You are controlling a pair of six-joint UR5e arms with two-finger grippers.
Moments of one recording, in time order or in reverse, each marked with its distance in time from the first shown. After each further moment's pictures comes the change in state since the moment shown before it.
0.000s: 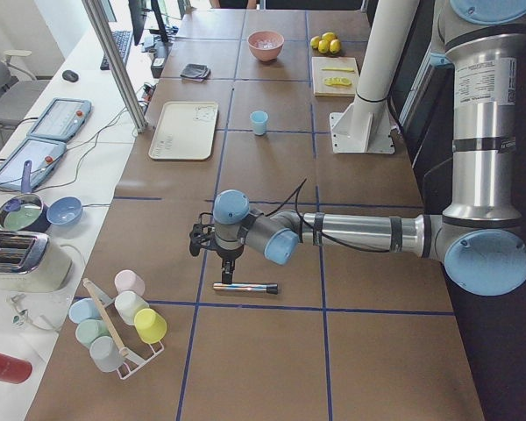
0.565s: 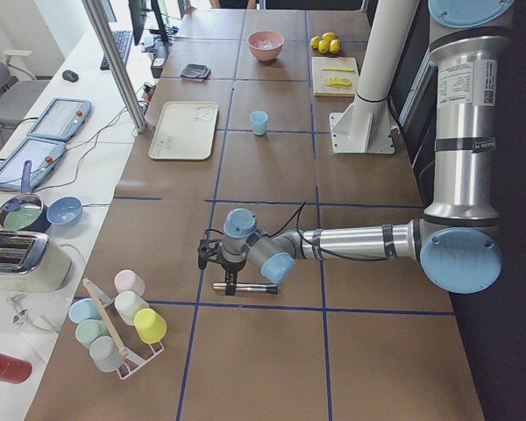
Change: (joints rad) left arm 0.158 -0.029 0.179 -0.270 0.144 -0.211; right arm 0.000 0.005 0.000 0.000 -0.010 0.000
